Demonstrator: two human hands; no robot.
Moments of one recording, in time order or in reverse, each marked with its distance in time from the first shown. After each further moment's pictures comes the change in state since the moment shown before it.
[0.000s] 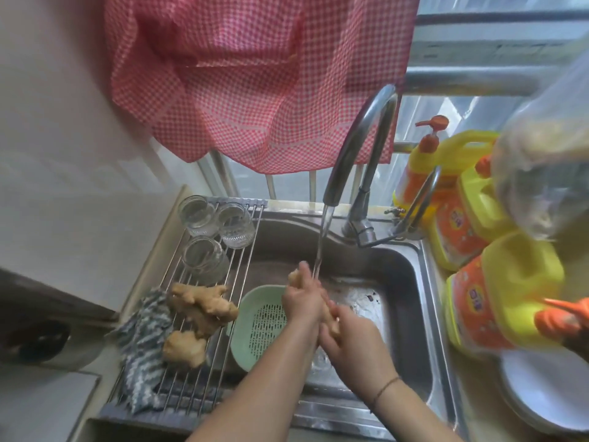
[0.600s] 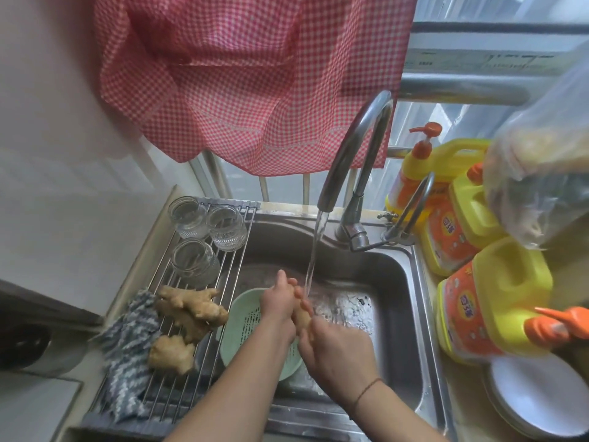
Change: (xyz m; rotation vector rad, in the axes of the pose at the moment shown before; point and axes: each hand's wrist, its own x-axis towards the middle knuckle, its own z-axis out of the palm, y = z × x) left_hand 0.021 0.012 -0.021 -0.189 -0.148 -0.185; right_hand 0.006 -0.006 0.012 -0.530 0.168 -0.211
